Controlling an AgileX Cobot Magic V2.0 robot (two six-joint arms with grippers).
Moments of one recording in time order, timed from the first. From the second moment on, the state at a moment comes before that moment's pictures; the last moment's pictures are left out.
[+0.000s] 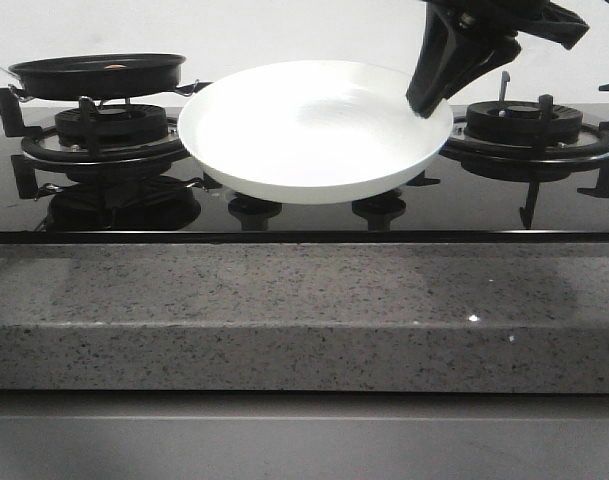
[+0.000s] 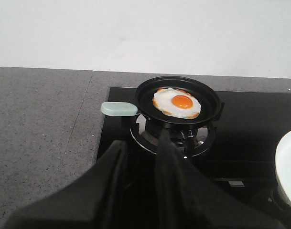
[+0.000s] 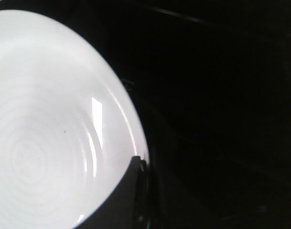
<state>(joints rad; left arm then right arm) -0.08 0.55 -0.78 -0.01 0.54 -0.06 0.30 1.62 -1.36 0.34 0.78 -0.12</state>
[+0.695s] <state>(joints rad) -0.08 0.69 -0.80 -0.04 0.57 -0.06 0.30 1.62 -1.36 0.34 0.78 -0.13</state>
